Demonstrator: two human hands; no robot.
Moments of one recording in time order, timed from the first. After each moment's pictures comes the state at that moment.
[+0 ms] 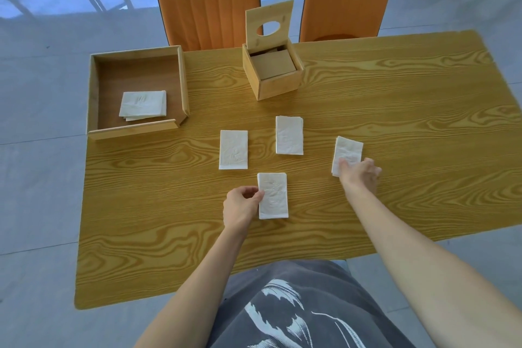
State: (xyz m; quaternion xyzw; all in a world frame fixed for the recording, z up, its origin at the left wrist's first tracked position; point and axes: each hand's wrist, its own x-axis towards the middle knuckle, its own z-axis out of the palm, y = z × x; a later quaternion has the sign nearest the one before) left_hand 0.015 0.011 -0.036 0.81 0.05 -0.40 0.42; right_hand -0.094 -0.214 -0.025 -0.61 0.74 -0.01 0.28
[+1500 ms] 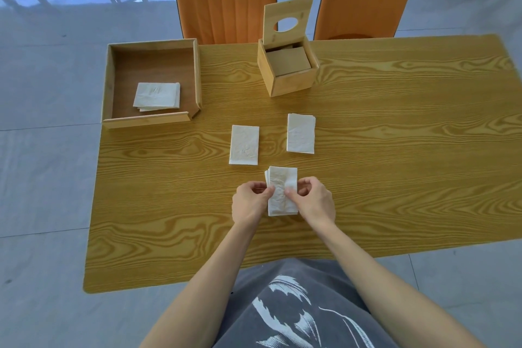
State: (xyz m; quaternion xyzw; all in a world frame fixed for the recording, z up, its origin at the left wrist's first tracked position) left_hand 0.015 0.010 -0.037 0.82 0.05 -0.39 0.42; right_hand -0.080 -0.103 -0.030 -0.76 0.53 0.05 0.37
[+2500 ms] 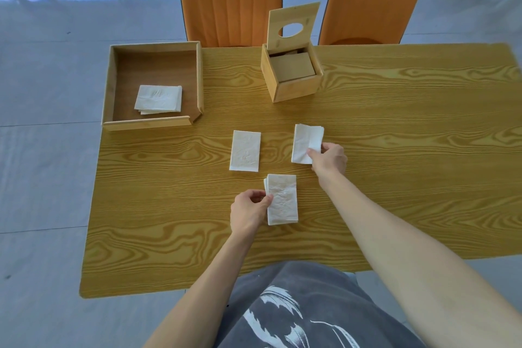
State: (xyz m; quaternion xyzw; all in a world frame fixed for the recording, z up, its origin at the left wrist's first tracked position) left_hand 0.014 0.013 -0.037 0.81 0.06 -0.38 0.43; right_hand -0.006 -0.184 -0.019 -0.64 0.63 -0.04 0.43
